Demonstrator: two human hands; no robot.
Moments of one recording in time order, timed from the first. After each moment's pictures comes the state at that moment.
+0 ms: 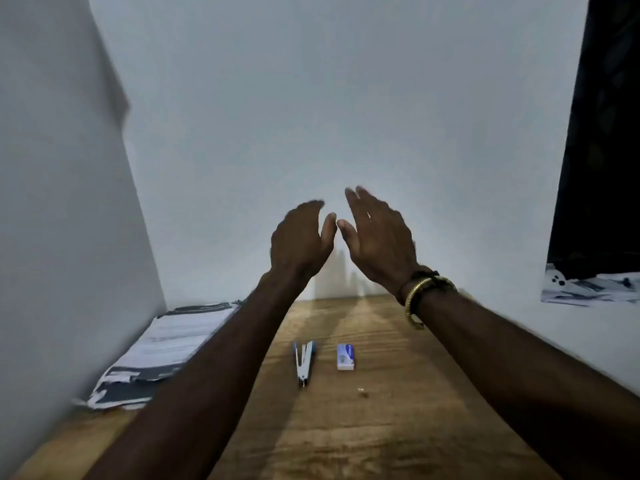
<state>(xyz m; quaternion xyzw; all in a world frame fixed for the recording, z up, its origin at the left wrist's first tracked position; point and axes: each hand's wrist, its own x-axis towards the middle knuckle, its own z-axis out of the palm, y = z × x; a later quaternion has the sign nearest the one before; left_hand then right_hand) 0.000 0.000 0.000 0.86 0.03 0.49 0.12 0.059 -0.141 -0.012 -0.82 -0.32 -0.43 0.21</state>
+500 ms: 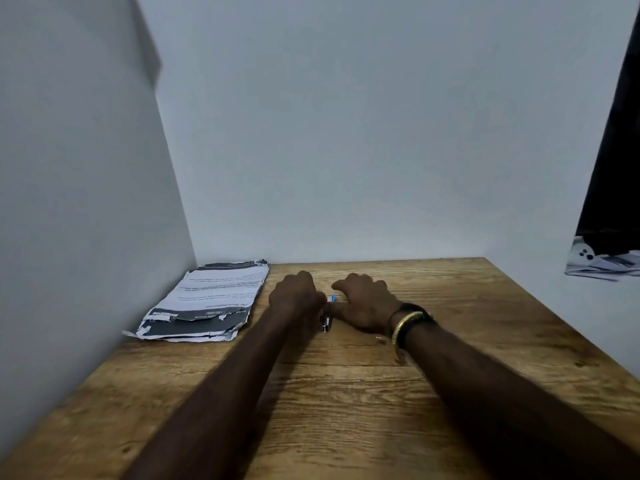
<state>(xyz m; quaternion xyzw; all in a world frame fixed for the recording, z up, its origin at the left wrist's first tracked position) -0.051 0.034 -0.112 0.95 0.23 0.09 0.18 0.018 -0.103 -0.134 -0.92 -0.37 -0.02 0.12</state>
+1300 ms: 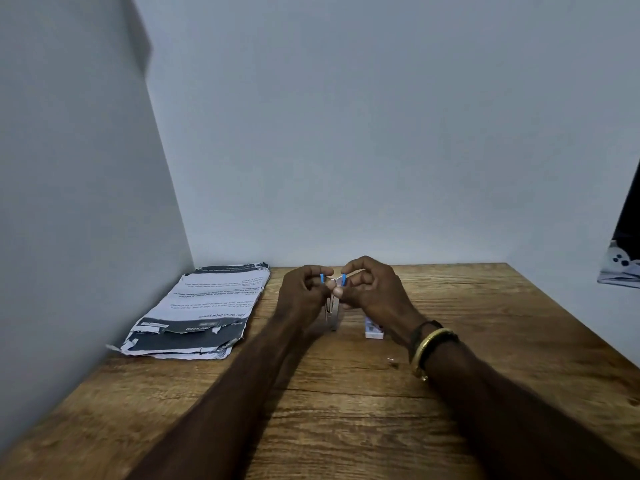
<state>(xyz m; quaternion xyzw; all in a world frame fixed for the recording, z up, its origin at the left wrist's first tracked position) -0.034 0.036 -0.128 0.73 0.12 0.27 0.61 0.047 -0.097 -0.146 -0.68 -0.32 0.06 0.66</state>
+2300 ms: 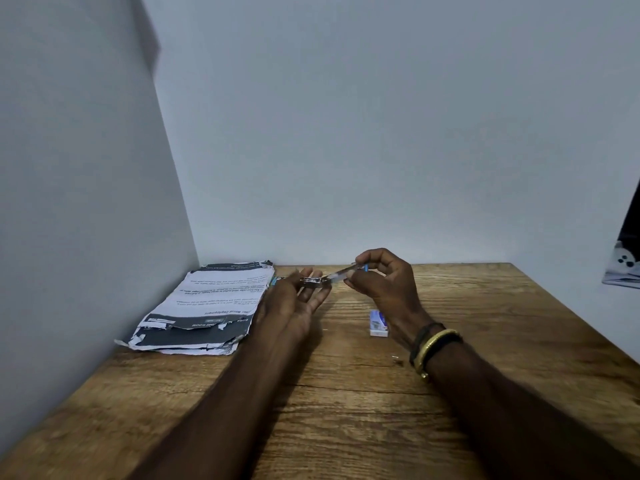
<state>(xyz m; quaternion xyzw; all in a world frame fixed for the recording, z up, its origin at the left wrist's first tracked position) -0.034 0.050 -0.125 0.29 0.19 0.22 0.91 0.039 -0.094 -0.141 -0.58 -0.28 0.01 0.77</state>
